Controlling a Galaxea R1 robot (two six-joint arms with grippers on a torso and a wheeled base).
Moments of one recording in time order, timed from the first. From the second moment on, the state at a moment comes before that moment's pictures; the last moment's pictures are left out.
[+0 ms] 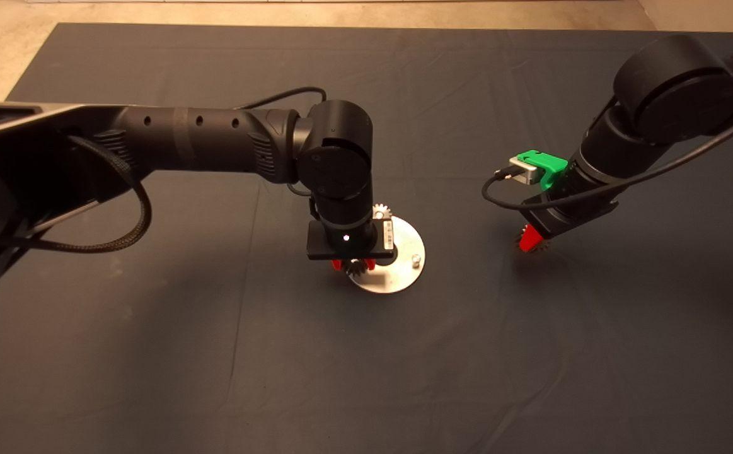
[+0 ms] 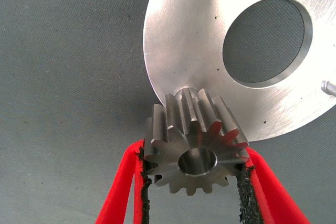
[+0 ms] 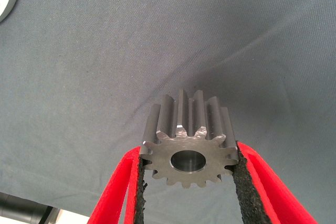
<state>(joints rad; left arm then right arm) -0.37 2.81 -1.16 0.29 1.49 -1.66 0.47 2.40 -1.01 -0.07 -1.53 1.02</state>
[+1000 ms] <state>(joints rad) -0.37 2.80 -1.16 0.31 1.50 -1.66 0.47 2.40 -1.01 -0.07 -1.53 1.02</state>
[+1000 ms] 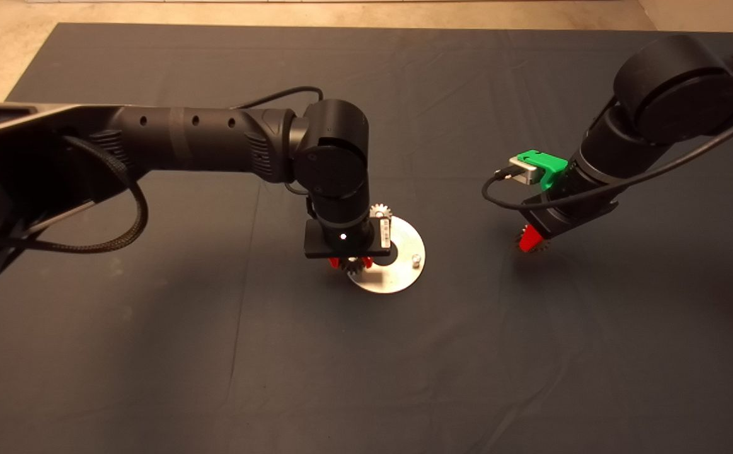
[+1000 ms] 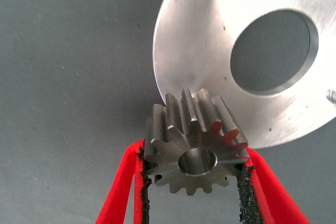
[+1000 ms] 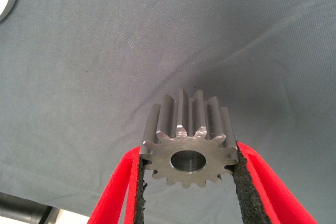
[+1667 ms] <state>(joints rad) -0.37 2.83 -1.16 0.32 1.49 -1.66 0.47 2.40 -1.01 -0.07 -1.53 1.02</state>
